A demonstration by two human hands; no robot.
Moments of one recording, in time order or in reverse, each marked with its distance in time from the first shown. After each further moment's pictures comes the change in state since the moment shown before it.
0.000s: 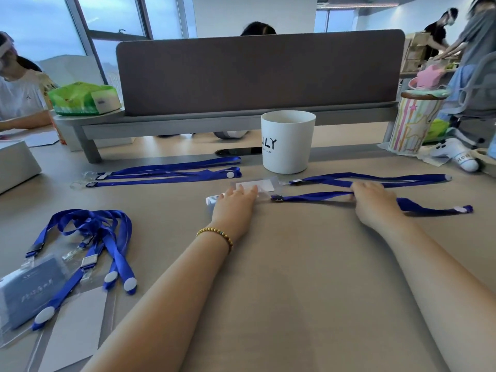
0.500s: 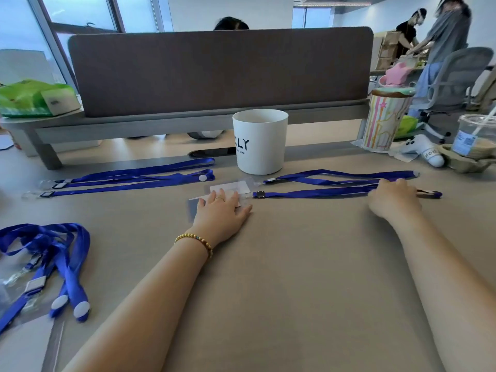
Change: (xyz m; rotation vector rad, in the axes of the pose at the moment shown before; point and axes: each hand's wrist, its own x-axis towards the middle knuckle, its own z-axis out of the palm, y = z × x) left_hand 0.024 0.016 0.015 -0.055 -0.113 -0.028; right_hand 0.016 0.067 -0.003 0.147 -0.090 0.483
